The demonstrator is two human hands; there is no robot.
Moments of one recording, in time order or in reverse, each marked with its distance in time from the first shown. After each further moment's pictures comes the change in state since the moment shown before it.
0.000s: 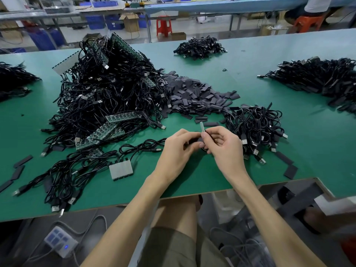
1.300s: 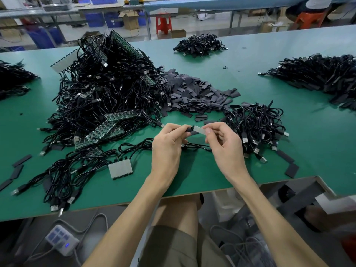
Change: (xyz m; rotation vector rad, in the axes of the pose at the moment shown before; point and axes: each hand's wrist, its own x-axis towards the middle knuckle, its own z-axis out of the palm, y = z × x) left_hand -0.005 0.005 -0.003 0.062 0.314 -0.032; right_hand -0.002 -0.002 0.000 -0.080 0.013 -0.133
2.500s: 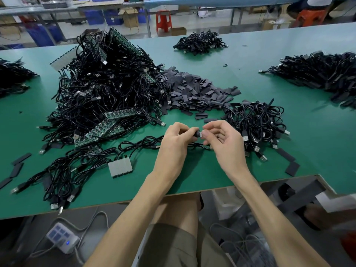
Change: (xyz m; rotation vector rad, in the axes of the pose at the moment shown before) left_hand -0.003 -0.002 0.006 0.081 -0.185 0.091; right_hand 0.001 -0.001 -0.002 0.118 -0.041 0.114
